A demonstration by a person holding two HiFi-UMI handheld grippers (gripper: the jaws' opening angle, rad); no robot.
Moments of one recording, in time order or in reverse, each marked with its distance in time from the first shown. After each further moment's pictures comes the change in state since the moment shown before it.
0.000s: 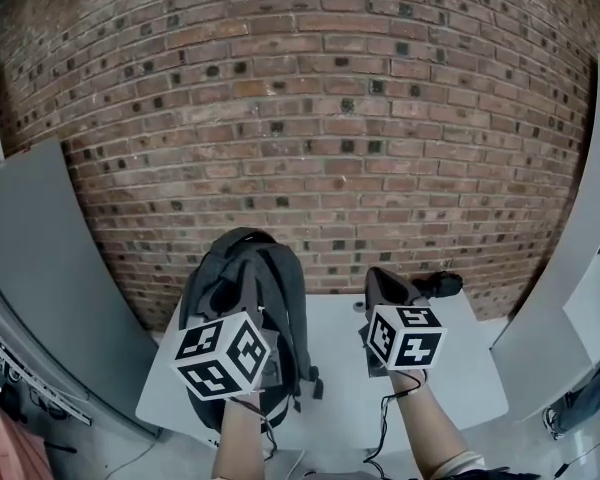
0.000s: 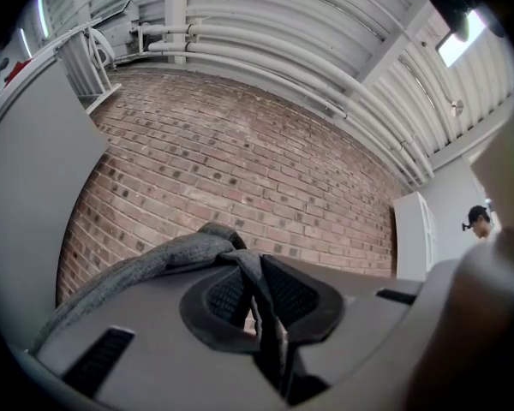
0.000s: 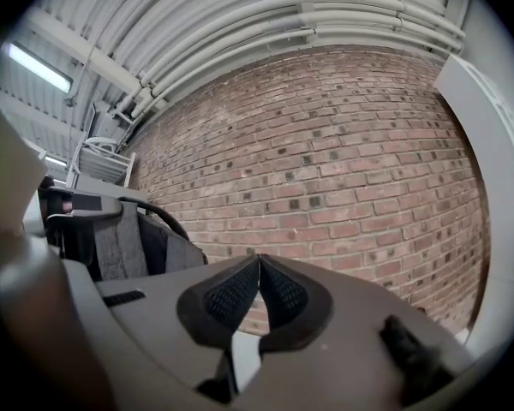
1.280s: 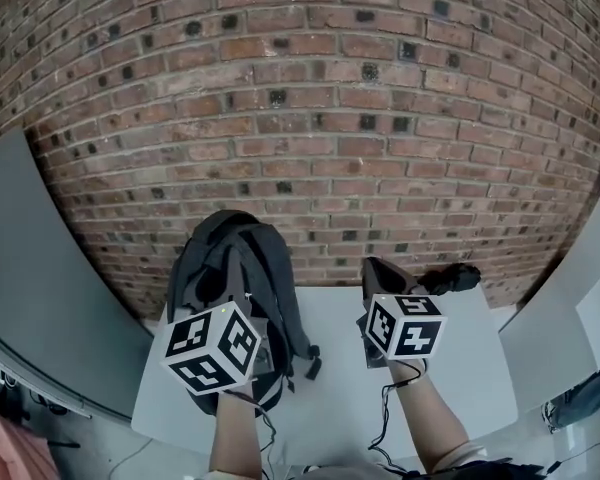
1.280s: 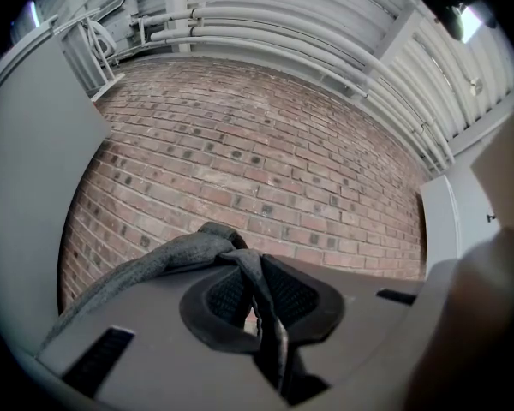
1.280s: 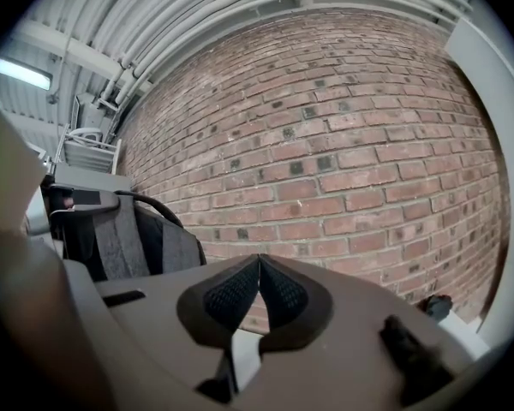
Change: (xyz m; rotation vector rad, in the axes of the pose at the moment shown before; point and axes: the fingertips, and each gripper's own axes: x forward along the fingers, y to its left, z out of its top) left arm 0.115 0.080 -0.029 0.011 0.037 0.090; right arm 0.134 -0.018 -0.041 0.039 0.114 0.006
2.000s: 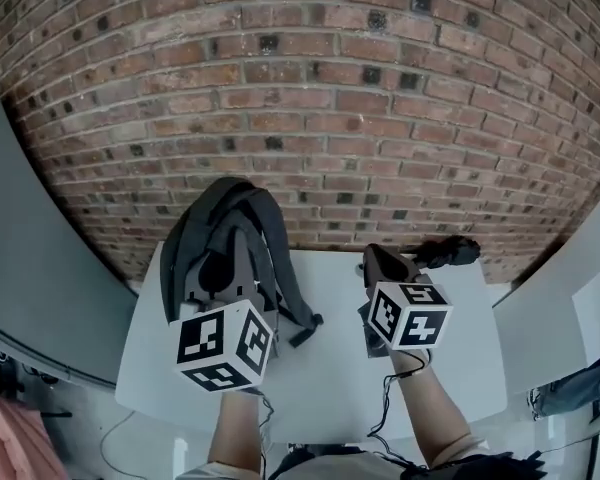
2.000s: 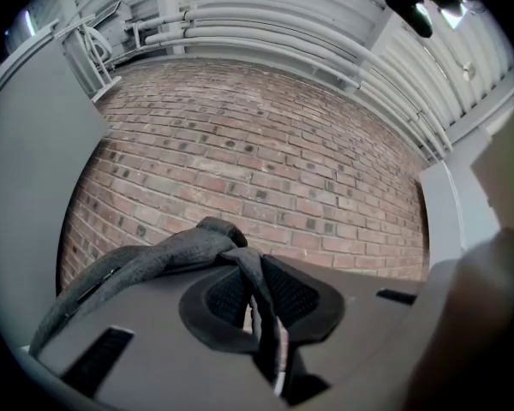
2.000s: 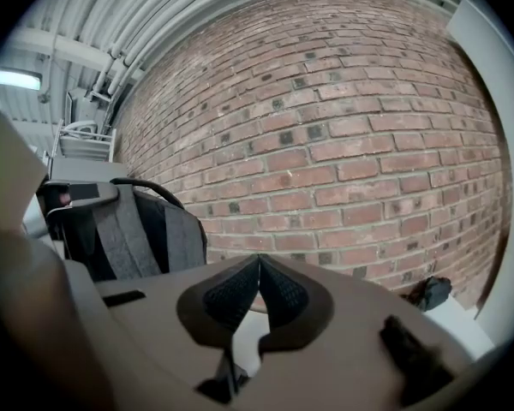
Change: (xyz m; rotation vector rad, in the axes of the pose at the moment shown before) left arm 0.014 -0.022 -0.046 0.038 -0.002 0.009; right arm 0.014 -0.028 -0.053 0.022 0.119 0.018
